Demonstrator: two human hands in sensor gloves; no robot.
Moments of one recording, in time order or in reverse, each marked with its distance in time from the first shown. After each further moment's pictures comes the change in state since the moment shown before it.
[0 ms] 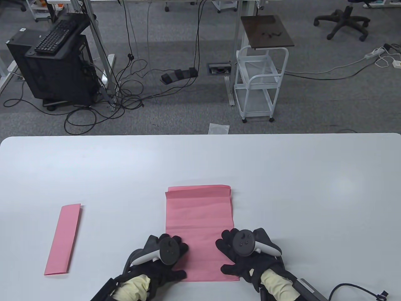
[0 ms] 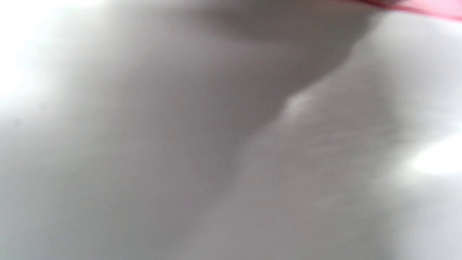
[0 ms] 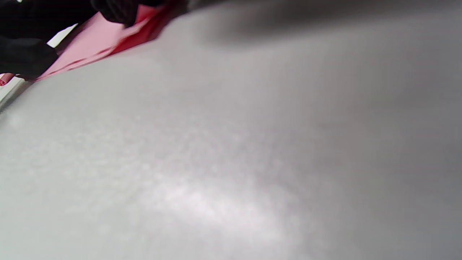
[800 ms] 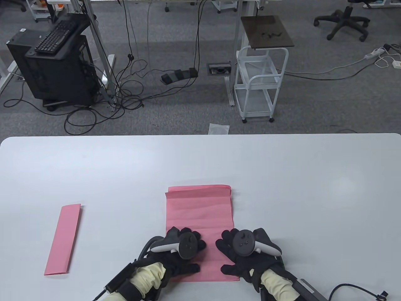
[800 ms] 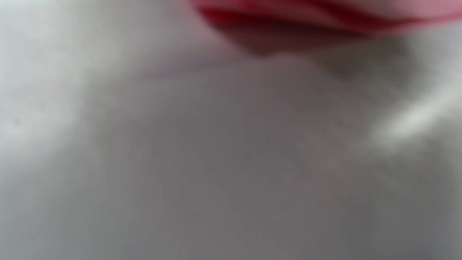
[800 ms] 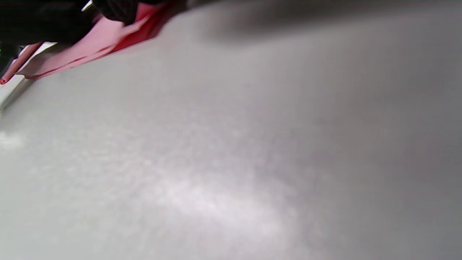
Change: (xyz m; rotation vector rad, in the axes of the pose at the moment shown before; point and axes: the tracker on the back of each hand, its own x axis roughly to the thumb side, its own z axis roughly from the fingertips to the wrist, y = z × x) left_hand 0.041 0.027 -0.044 0.020 -0.097 -0.157; right_hand 0.000 0.000 0.000 0.013 -0.001 -0.003
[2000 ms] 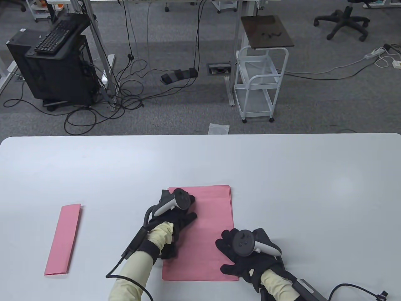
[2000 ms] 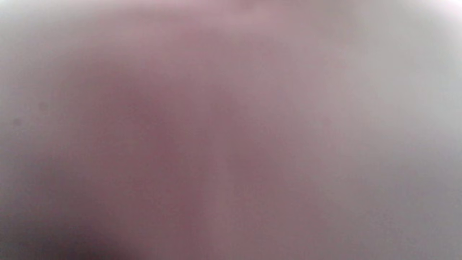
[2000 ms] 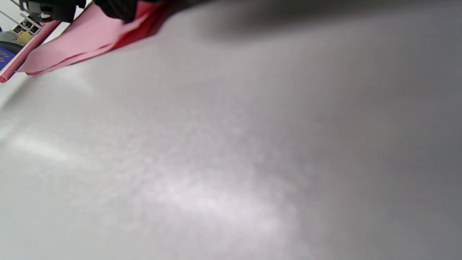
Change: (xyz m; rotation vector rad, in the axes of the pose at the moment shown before) left_hand -0.057 0.072 -0.066 0.111 0.351 0.288; right_hand 0.000 0.001 0.000 0.005 -0.001 0.002
